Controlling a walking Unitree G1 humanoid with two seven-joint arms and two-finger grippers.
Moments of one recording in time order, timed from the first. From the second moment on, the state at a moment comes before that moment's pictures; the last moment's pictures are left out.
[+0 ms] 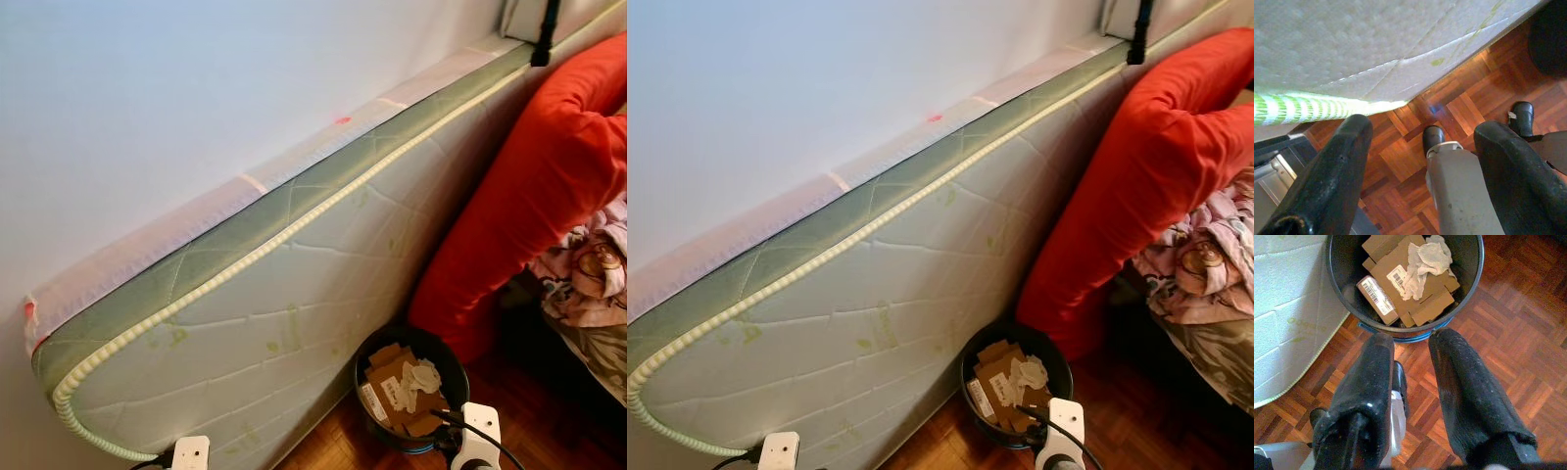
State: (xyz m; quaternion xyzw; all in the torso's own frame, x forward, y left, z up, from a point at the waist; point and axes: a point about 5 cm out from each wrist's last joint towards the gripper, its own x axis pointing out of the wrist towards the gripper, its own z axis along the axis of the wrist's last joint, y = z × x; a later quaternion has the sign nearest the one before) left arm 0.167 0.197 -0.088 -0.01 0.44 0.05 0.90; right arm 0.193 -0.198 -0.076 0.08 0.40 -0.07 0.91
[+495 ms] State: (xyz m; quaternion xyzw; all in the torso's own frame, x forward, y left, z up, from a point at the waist) left arm 0.176 0.202 -0.083 0.00 0.43 0.06 0.90; right arm 0.187 -0.195 -0.079 0.09 0.41 -0.07 0.91
